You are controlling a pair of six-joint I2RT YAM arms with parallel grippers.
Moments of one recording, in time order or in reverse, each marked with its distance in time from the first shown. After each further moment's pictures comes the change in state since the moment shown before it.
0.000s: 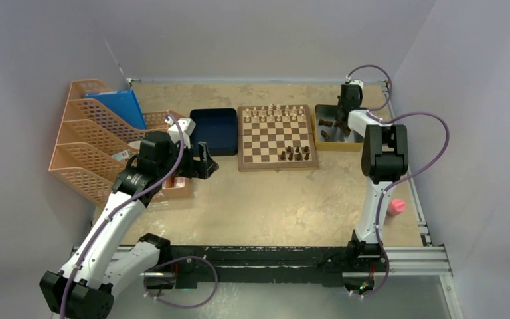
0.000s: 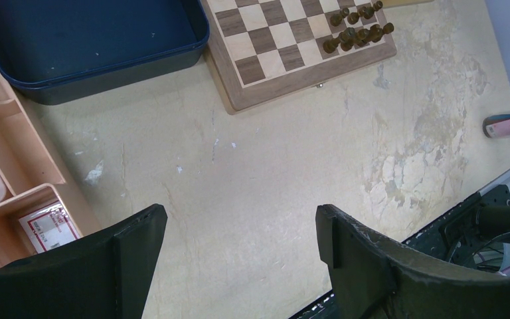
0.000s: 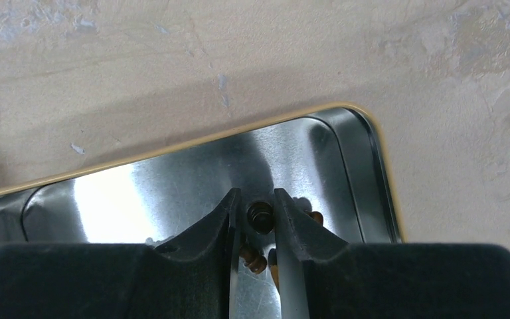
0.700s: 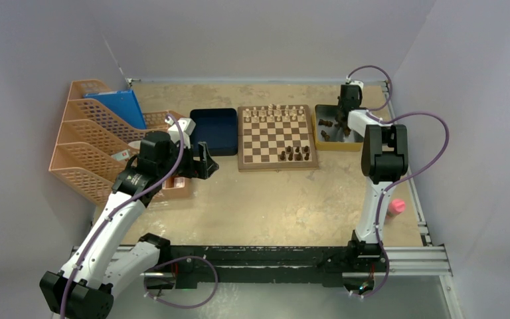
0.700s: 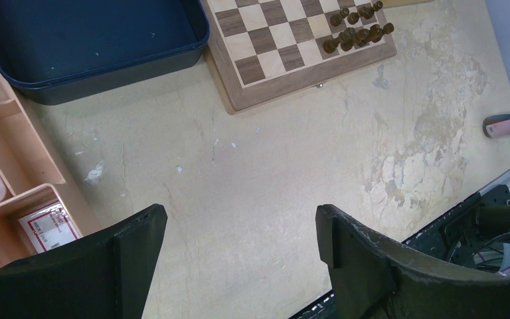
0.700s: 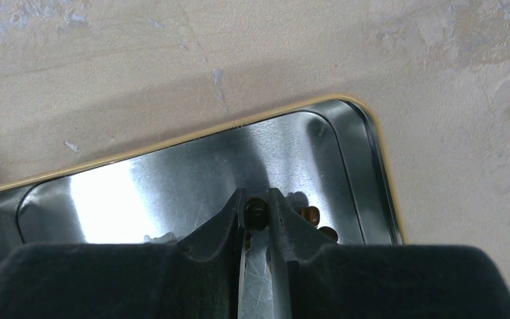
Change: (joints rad) left arm 0.000 0.000 0.000 0.000 0.000 0.000; right arm 0.000 0.000 0.000 -0.014 0.013 0.009
